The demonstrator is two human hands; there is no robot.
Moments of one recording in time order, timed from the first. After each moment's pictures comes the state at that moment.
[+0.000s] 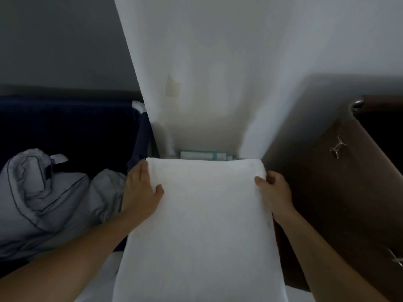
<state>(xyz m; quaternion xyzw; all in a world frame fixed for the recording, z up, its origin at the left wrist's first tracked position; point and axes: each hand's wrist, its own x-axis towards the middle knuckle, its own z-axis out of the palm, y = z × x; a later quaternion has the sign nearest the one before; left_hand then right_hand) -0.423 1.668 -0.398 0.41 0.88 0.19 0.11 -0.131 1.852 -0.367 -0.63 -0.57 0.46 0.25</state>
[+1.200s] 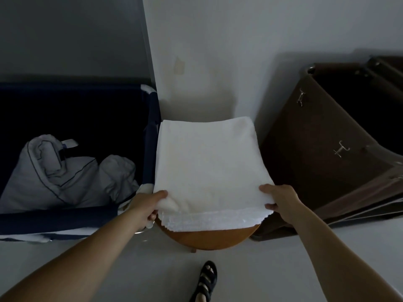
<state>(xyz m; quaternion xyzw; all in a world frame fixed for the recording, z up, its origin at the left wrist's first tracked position) -0.359 1.484 -0.391 0.03 0.77 0.39 0.51 -0.036 1.660 -0.348 -0.70 -0.40 0.56 0.21</state>
